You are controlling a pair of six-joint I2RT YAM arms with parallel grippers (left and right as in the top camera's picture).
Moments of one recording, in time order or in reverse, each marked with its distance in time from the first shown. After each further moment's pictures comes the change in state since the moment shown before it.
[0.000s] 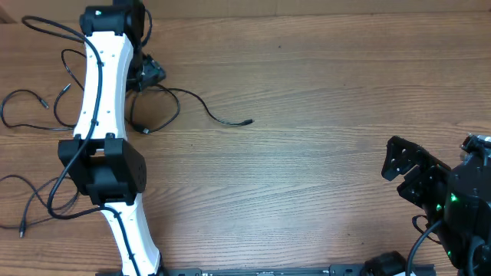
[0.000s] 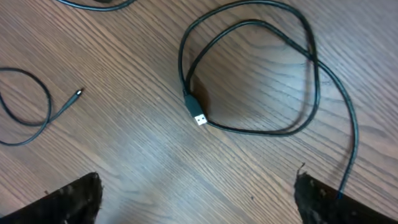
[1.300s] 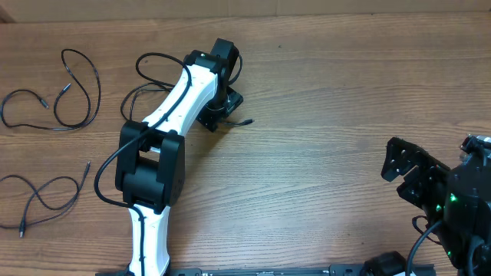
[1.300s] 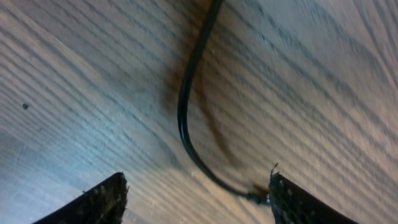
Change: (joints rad) left arm -0.354 0.000 -0.471 0.503 0.257 -0.508; right arm 0.000 0.000 0.000 -0.009 -0.003 0.000
